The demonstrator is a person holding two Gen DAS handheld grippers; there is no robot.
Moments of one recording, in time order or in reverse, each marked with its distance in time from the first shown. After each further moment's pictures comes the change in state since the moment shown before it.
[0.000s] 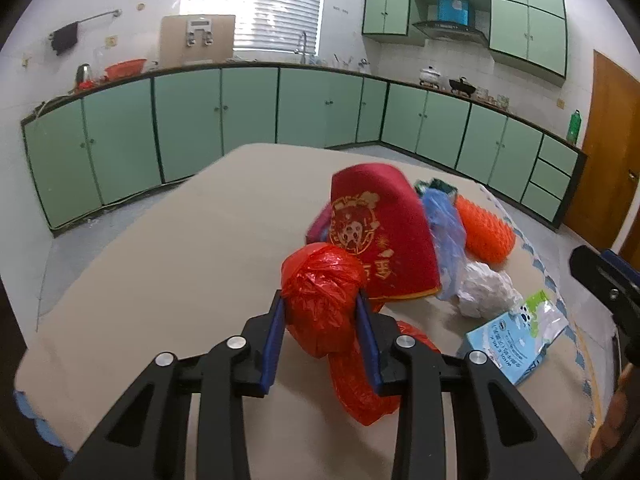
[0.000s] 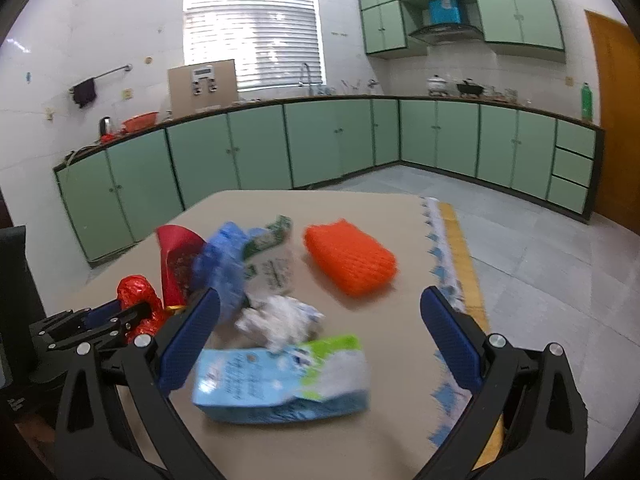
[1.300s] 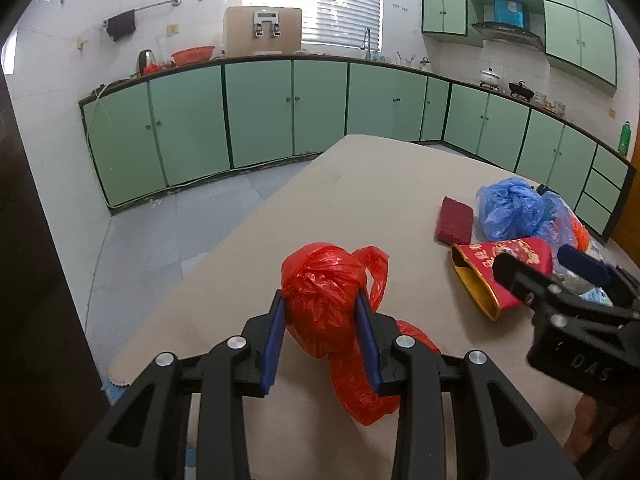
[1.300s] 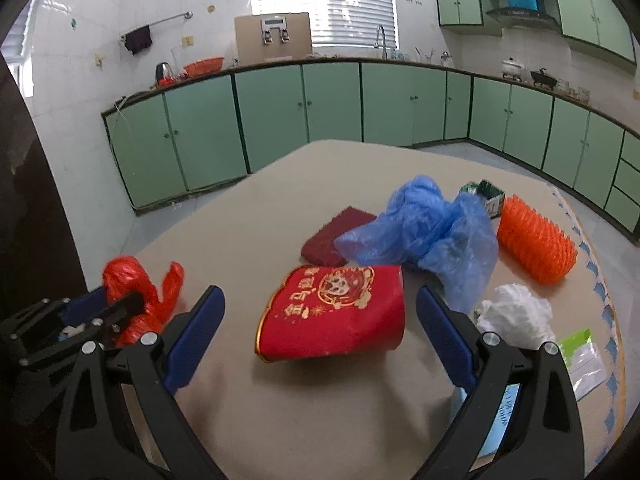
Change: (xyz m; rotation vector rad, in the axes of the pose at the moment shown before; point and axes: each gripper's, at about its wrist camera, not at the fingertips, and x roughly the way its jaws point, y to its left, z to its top) left arm -0.026 0.100 -0.019 -0.078 0.026 0.200; right arm 0.057 0.158 -0.010 -0.121 0.163 0.161
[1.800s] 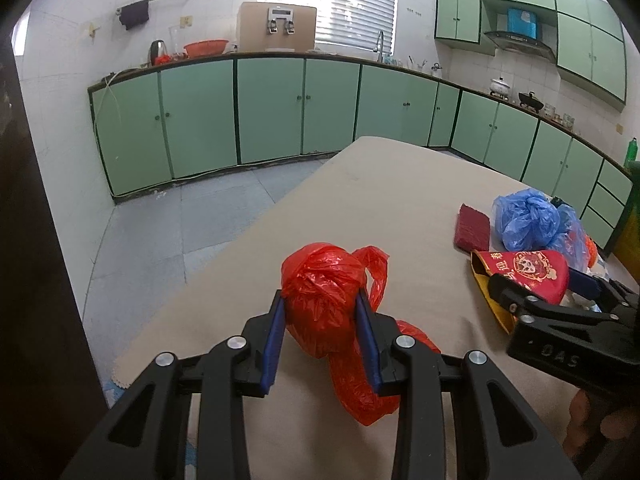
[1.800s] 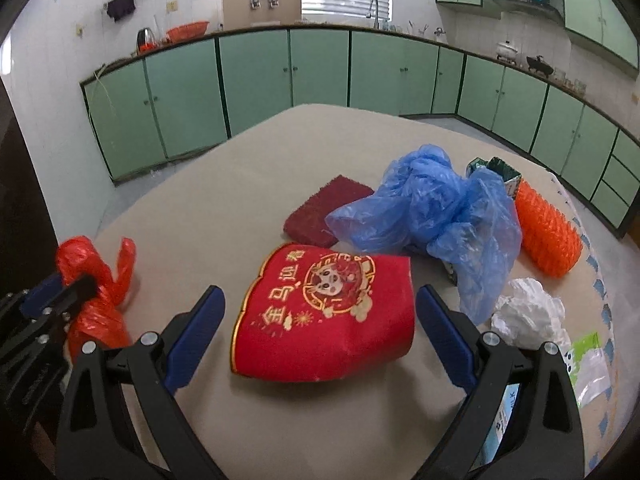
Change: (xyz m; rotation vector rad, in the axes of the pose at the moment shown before) left arm 0.002 0.017 -0.003 -0.047 -0.004 0.003; right arm 0.035 0.009 0.008 -0.026 0.136 -0.081
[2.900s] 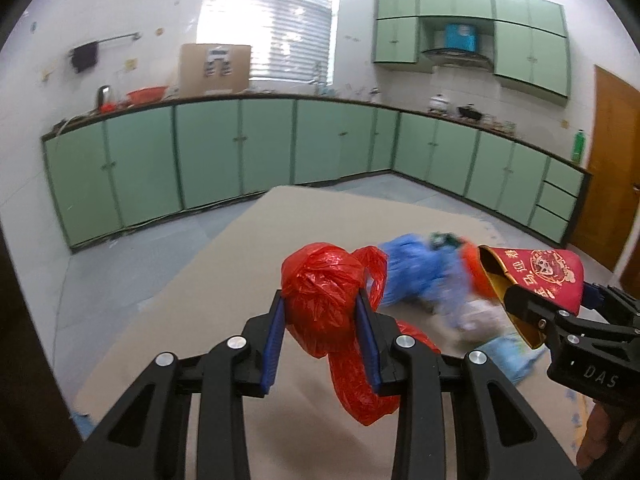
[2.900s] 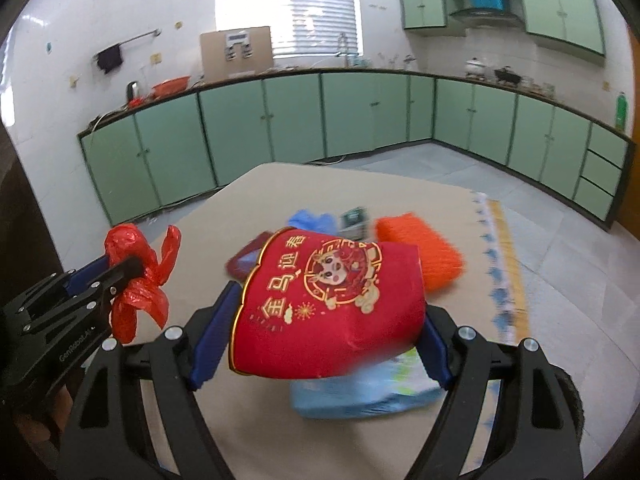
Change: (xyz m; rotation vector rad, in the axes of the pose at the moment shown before) left arm -0.051 -0.101 0.037 0.119 -0.126 -0.193; right arm -0.117 -0.113 -0.009 0.096 -0.166 -0.009
